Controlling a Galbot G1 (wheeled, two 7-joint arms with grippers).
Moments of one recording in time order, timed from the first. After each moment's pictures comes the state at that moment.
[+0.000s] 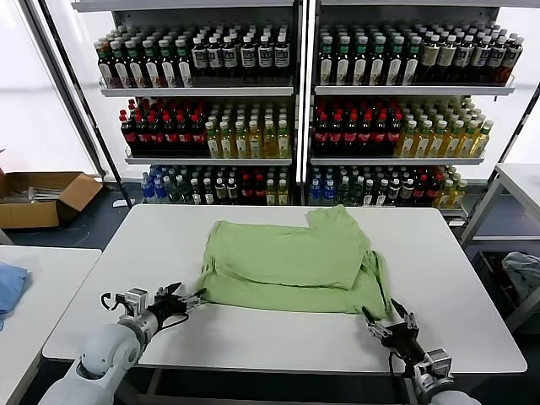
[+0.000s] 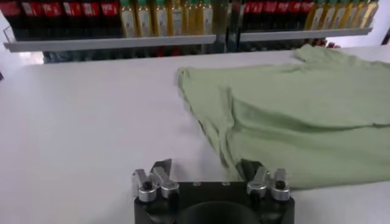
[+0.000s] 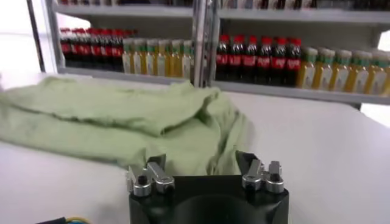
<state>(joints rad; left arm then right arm) 1.12 -1.01 -0.37 -1.72 -0.55 0.57 0.08 -1.47 1.17 0.57 1.83 0.29 -0.14 -0.12</state>
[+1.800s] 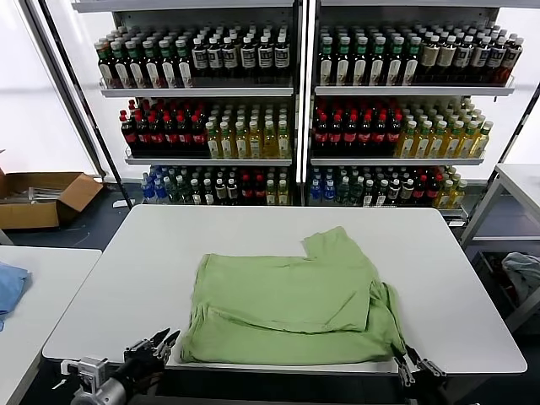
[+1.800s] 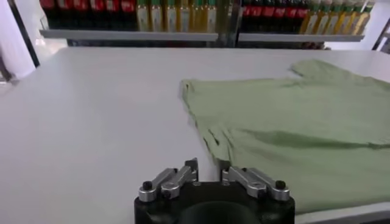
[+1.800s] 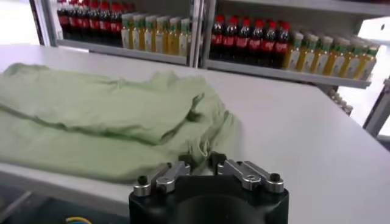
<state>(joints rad) 1.66 -1.10 -0.72 -2.18 -0.49 0.58 0.12 -1.86 1.12 0.72 2.18 0.33 -0.17 -0.06</state>
